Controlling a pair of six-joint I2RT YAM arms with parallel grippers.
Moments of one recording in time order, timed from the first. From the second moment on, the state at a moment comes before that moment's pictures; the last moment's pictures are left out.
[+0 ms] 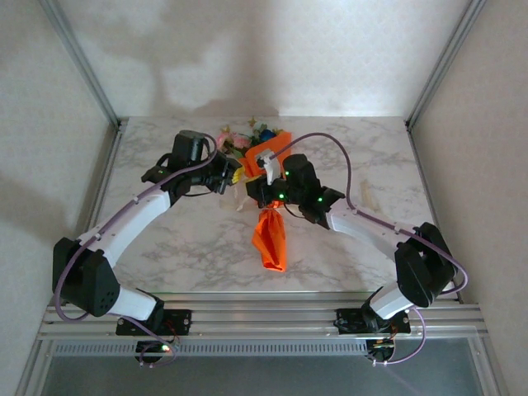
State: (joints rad) left arm -0.38 1.43 1.20 -0.41 0.47 -1.47; right arm 0.76 1.52 1.05 0.08 -0.37 0.25
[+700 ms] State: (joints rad) left arm -0.47 1.45 1.14 -0.42 0.46 -1.47; right arm 0.75 1.51 1.10 -0.06 -0.43 0.16
